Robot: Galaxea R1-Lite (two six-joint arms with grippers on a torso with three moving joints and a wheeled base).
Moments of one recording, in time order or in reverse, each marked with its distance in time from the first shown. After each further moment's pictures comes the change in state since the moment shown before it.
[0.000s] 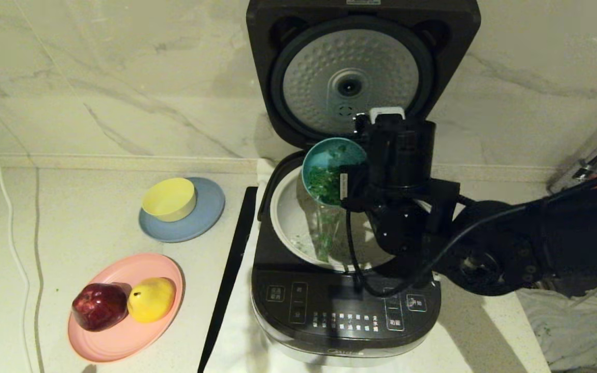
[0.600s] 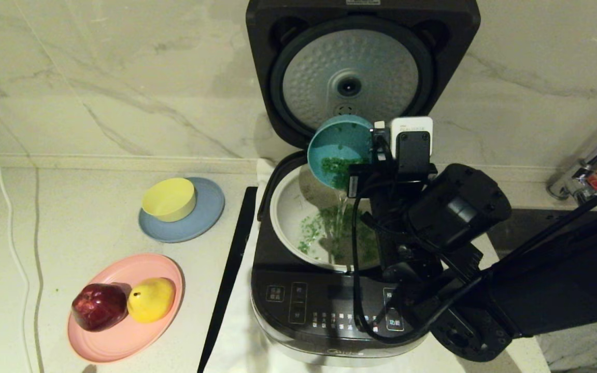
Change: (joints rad) left arm 0.000 0.000 0.000 0.000 0.000 0.000; right arm 0.020 0.076 0.294 -0.919 0.048 -0.422
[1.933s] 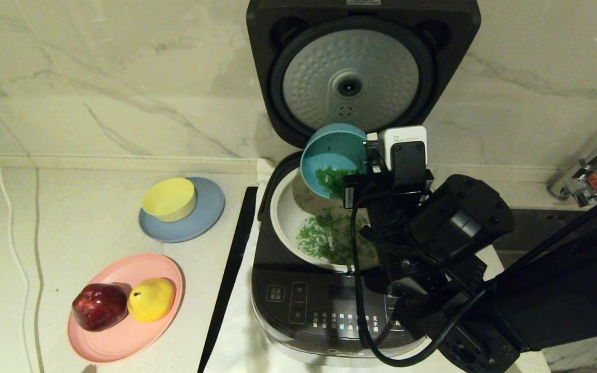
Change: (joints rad) left arm 0.000 0.000 0.000 0.000 -0.001 0.000; right arm 0.020 -0.013 0.038 -0.008 0.029 -0.019
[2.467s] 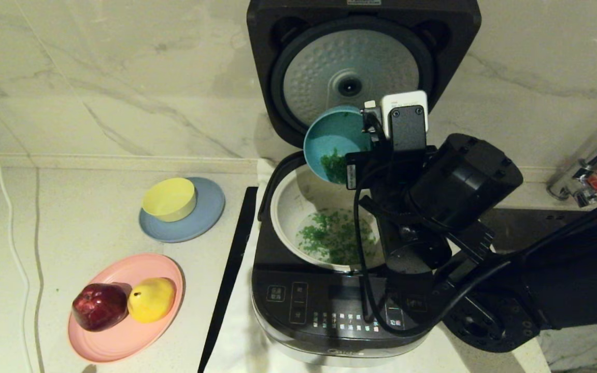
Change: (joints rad) left arm 0.000 0.000 0.000 0.000 0.000 0.000; right arm -0.002 -0.067 -0.122 0.248 -0.063 -0.009
